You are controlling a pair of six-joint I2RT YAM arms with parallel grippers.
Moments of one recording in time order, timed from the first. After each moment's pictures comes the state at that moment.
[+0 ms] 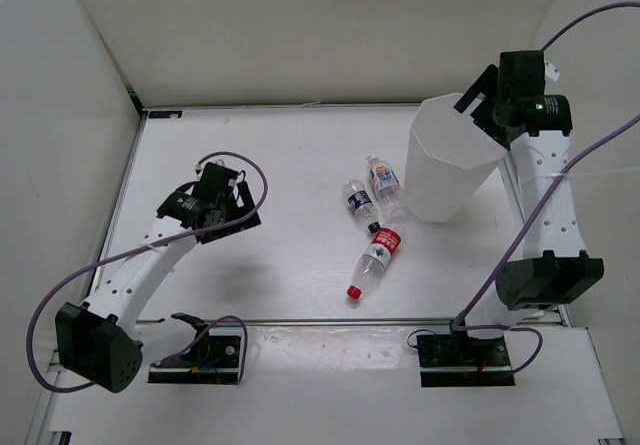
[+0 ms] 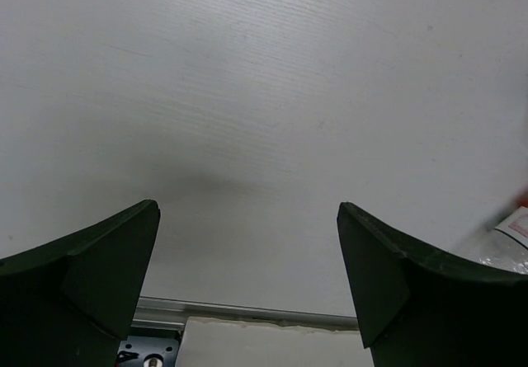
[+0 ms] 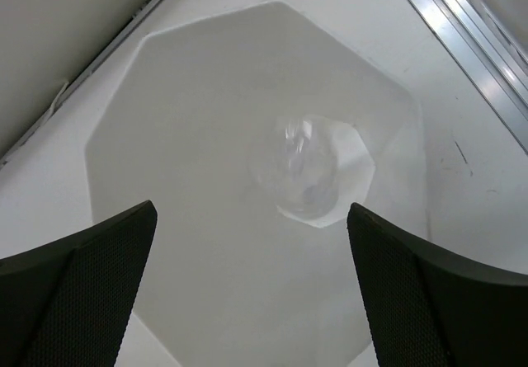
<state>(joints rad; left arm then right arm) -0.40 1.15 1.01 -0.87 -0.22 -0.65 0.05 1.59 1.95 -1.07 0.24 0.63</state>
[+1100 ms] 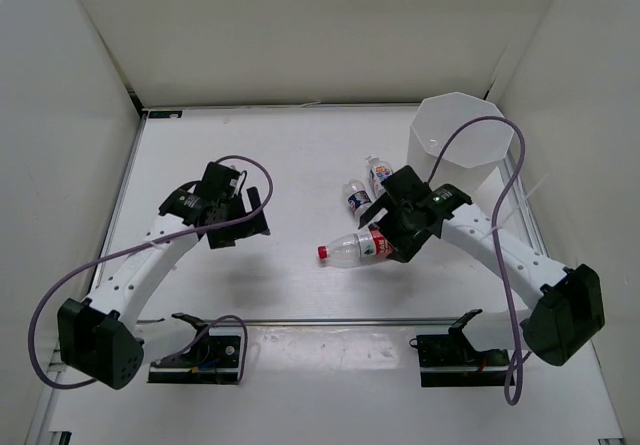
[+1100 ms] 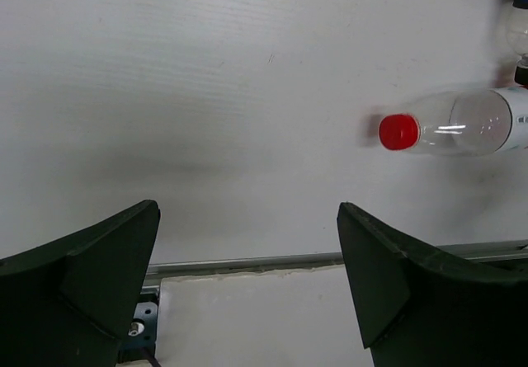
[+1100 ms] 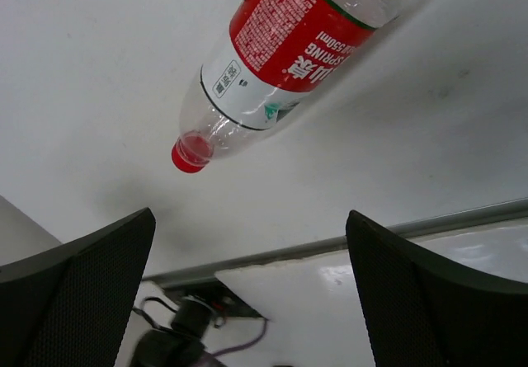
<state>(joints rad) -0.40 1.19 1.03 -0.91 0.01 -0.63 0.66 1.29 1.07 -0.95 0.02 1.33</state>
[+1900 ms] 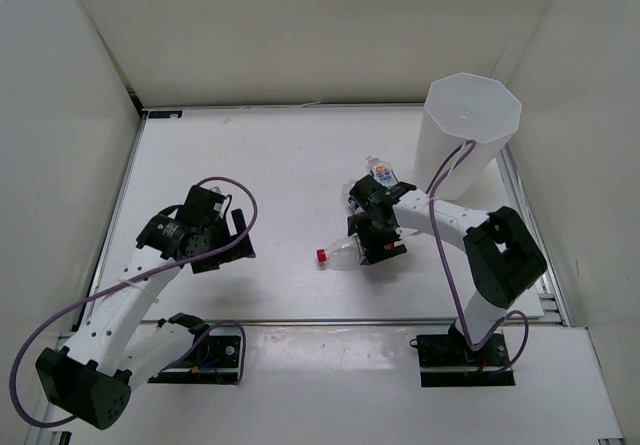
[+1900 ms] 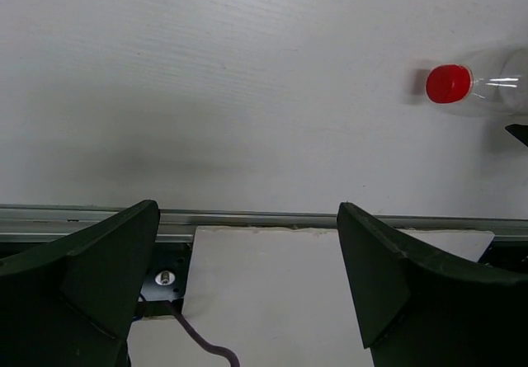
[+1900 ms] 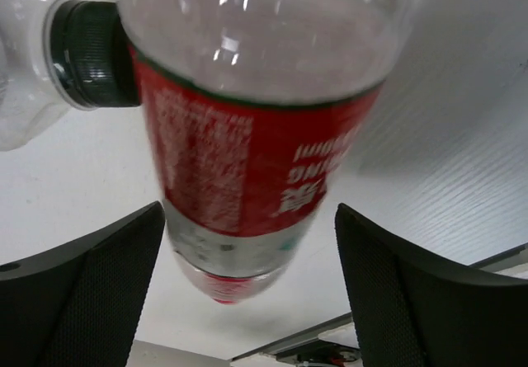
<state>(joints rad) -0.40 0.95 0.94 -1.08 -0.02 -0.65 0.70 1.67 1.08 -0.83 0.03 1.84</state>
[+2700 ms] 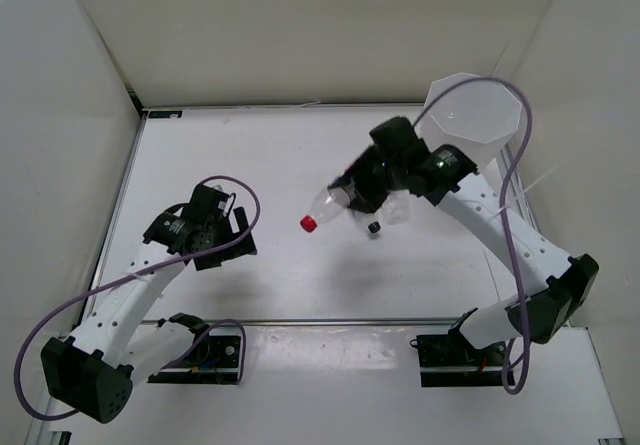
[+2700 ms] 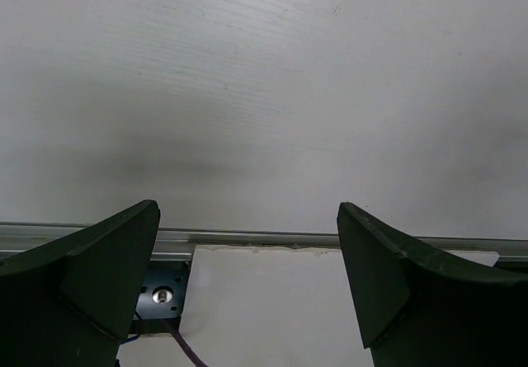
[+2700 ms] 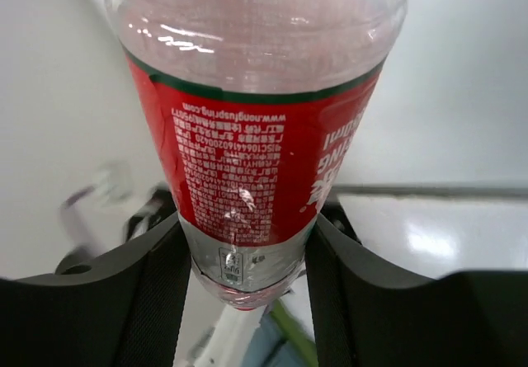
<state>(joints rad) -0.40 0.98 0.90 -1.02 -0.05 -0.66 0.73 1.42 1.50 -1.00 -0.12 1.43</state>
